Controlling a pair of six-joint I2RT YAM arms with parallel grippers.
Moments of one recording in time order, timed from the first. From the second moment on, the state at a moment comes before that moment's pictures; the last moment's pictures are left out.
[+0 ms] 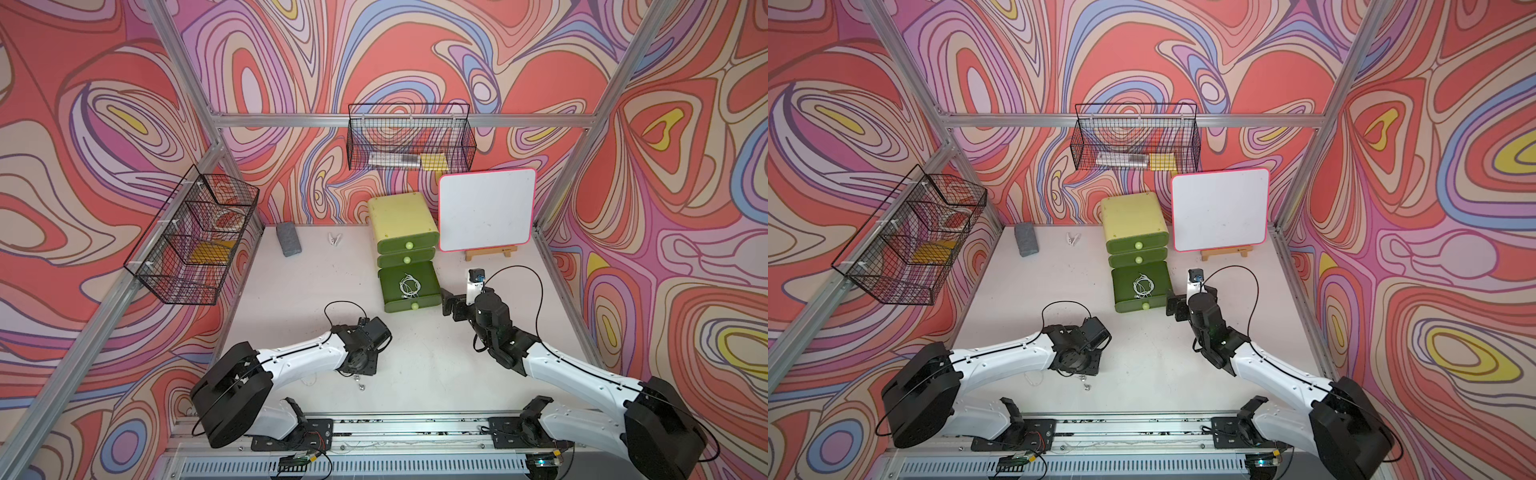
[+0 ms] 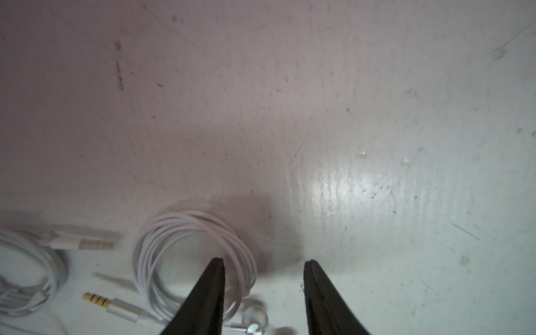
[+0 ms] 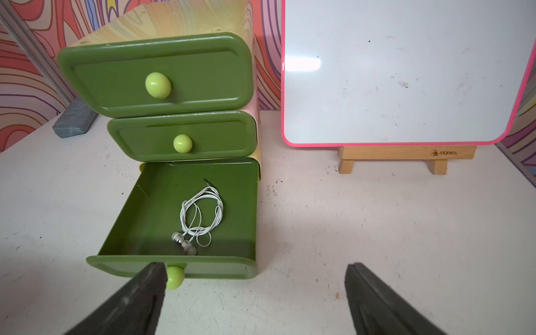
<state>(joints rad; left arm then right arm) -0.85 1.41 0.71 -0.70 -0.12 -0.74 0.61 1.13 0.53 0.24 0.38 0.20</state>
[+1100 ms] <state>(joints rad) -0.85 1.43 0.70 -0.69 -0.12 -0.74 0.61 1.13 0.53 0.24 0.38 0.20</state>
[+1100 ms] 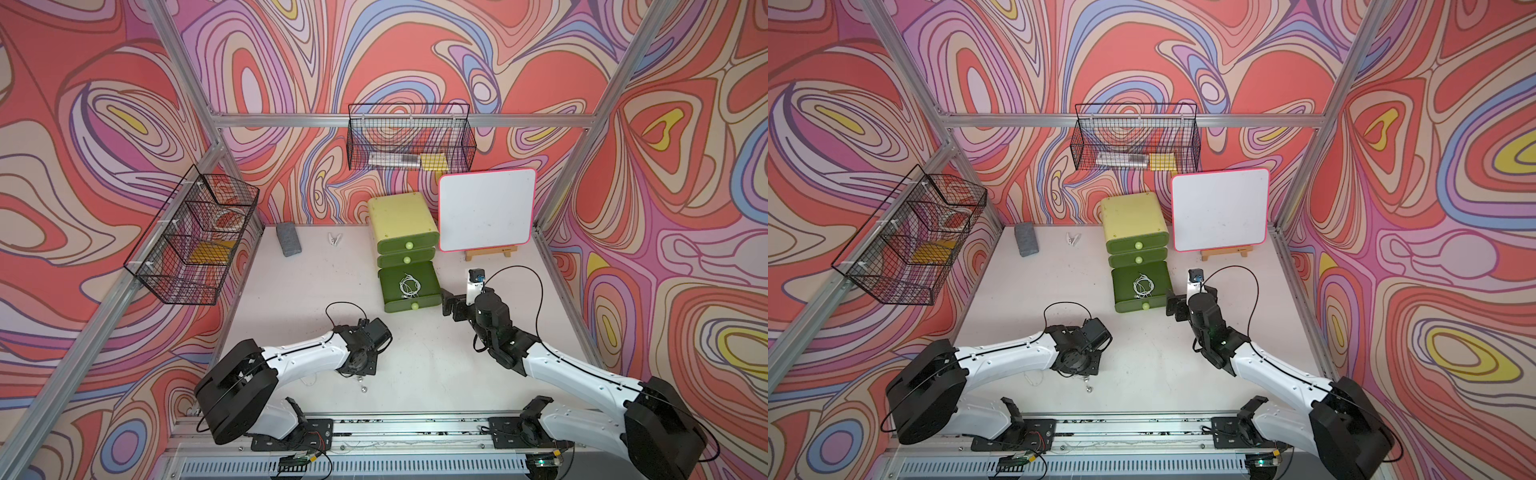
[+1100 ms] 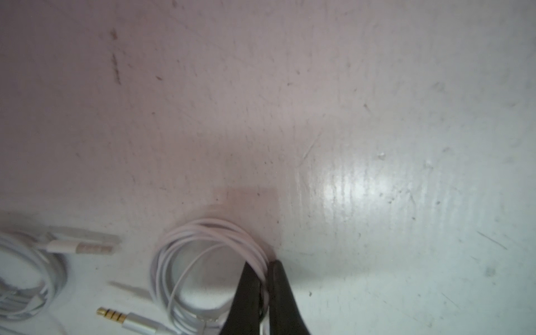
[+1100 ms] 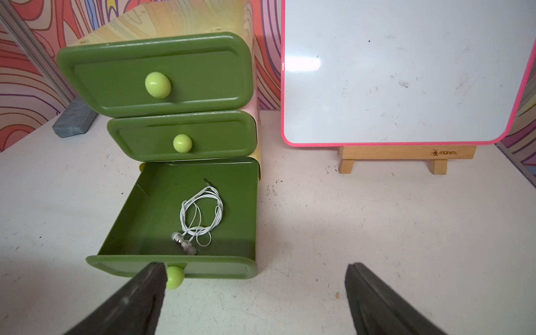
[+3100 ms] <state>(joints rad) -0.82 1.69 1.51 -0.57 -0.19 -0.43 0.61 1.02 0.45 0.31 0.53 0.20</state>
